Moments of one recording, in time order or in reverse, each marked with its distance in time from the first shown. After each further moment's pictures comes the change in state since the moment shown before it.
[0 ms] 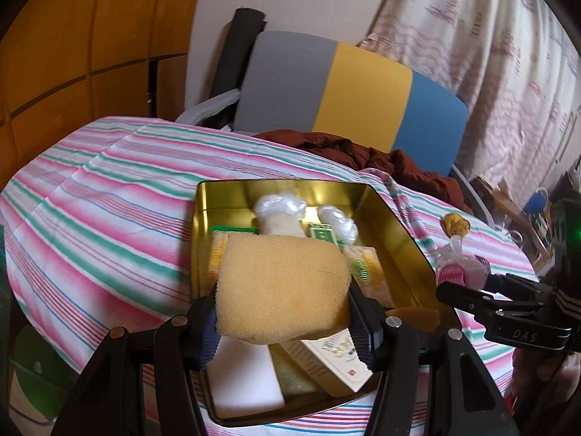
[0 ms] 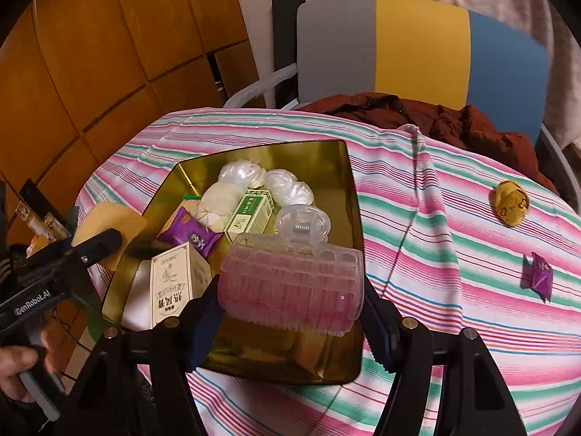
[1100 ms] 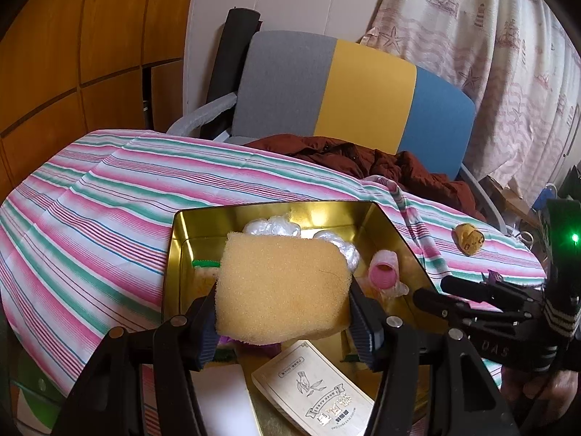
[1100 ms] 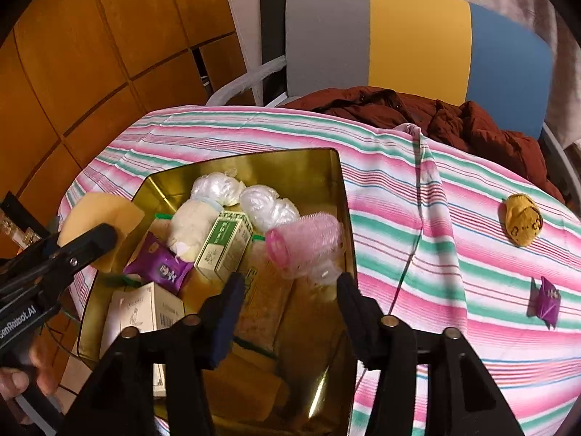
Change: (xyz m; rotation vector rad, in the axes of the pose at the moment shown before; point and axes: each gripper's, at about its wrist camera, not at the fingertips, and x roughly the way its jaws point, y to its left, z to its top) left arm 0.039 -0.026 0.035 0.042 0.000 0.031; right arm 0.042 -0.012 0.033 0.018 0.034 -0.035
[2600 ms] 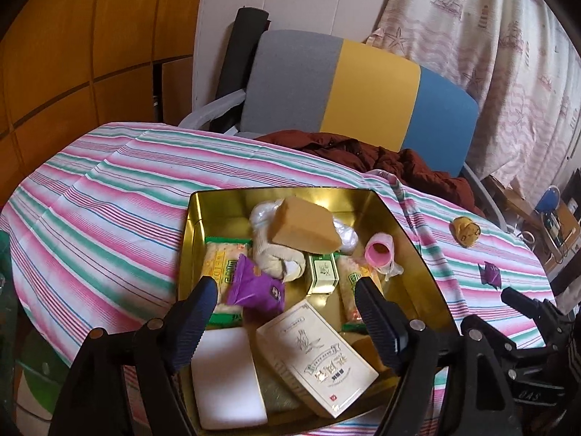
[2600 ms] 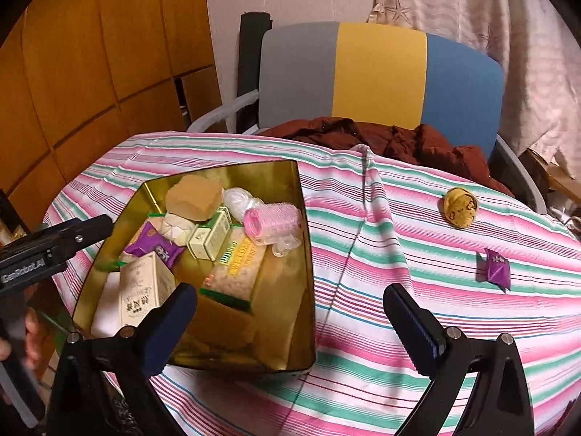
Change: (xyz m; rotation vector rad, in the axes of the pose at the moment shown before) left arm -0.030 -0.002 -0.021 -0.015 0.008 0.026; right arm -0.068 -0.001 -0.056 0.010 -0.151 -0.137
